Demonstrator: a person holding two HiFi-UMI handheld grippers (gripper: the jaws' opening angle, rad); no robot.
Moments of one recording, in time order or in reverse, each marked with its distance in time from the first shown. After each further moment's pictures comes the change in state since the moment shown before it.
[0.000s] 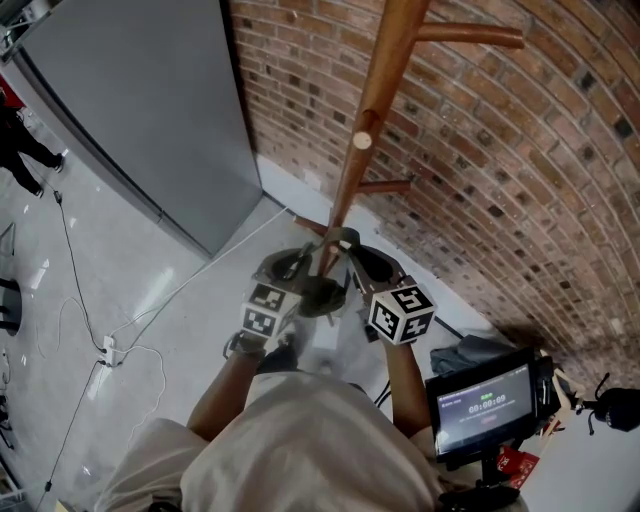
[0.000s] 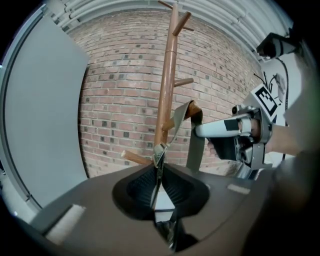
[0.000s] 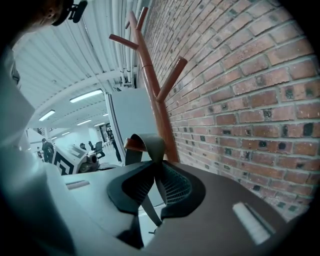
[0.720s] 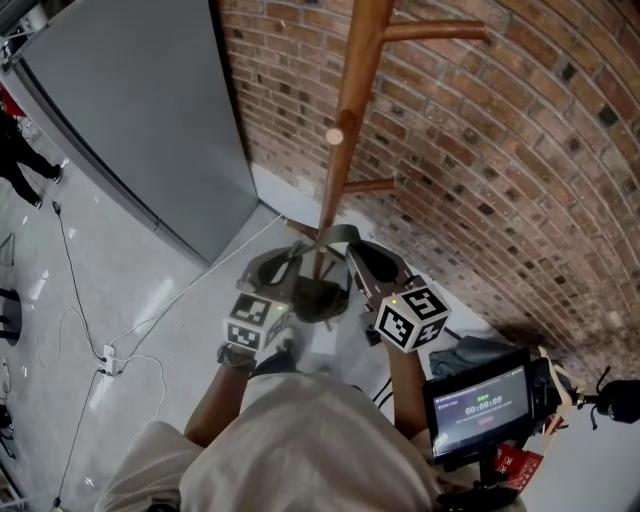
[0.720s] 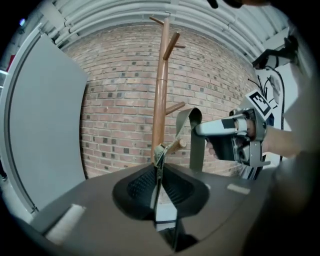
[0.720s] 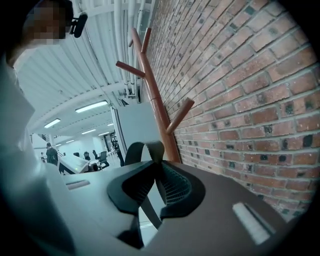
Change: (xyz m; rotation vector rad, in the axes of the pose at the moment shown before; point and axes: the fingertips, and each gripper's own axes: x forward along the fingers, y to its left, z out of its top) left arm -0.034 -0.012 0.057 0.038 -0.114 0.016; right arm -0.034 0.019 0.057 0.020 -0.113 0.057
